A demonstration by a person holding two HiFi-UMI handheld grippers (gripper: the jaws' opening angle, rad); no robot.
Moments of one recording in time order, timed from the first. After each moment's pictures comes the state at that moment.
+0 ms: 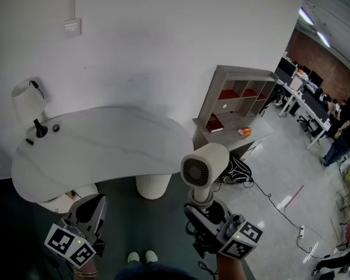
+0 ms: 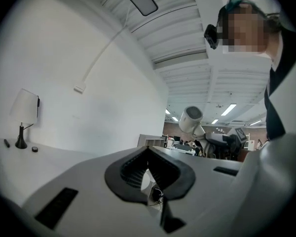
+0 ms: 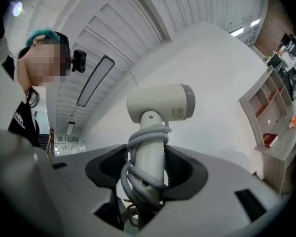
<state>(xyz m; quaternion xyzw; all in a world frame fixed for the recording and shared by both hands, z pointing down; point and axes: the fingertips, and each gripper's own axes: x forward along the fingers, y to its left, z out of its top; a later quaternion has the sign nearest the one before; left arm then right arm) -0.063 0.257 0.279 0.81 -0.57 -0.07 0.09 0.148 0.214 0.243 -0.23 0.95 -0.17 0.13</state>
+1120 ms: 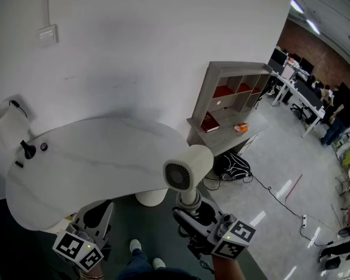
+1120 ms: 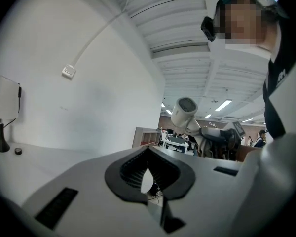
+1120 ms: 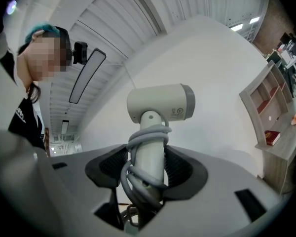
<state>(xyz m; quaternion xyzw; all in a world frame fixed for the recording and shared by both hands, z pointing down) -0.070 0.160 0.303 0.84 -0.53 -0.03 0.11 0.101 0.138 0.268 -0.24 0.95 -0.18 0.10</state>
